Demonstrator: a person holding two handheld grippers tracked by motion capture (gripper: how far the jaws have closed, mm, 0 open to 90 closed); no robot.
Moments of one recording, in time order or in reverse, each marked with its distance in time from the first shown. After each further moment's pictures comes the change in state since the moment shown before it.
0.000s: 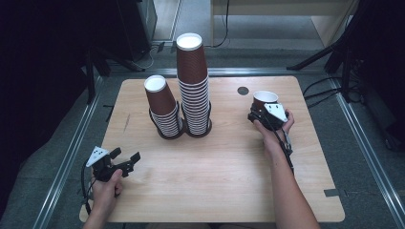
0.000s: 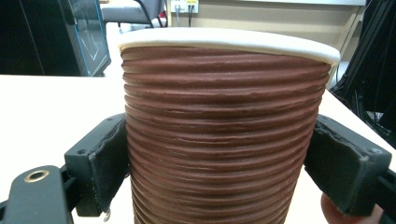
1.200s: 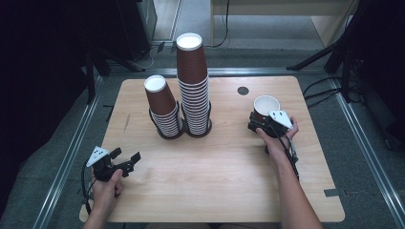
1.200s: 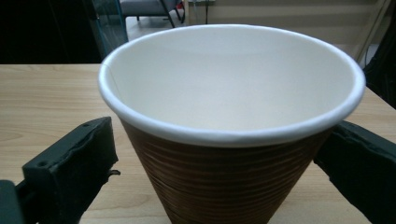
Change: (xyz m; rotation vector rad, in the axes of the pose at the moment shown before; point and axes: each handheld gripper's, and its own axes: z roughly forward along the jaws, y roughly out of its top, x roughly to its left) left arm -0.001 0.000 0.000 0.004 -0.003 0.003; right arm -0.008 -0.008 -0.026 0.046 0.089 0.043
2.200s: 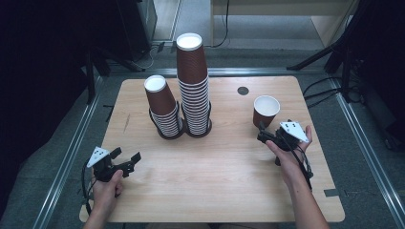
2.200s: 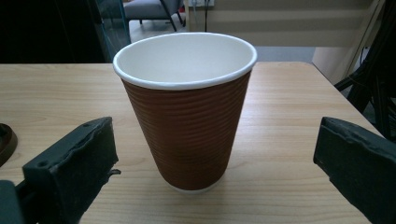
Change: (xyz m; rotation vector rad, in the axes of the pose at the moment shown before) left arm -0.001 0.000 -0.001 -0.004 0.004 0.018; right arm -0.020 -0.002 -0.056 -0.018 0.006 -0.001
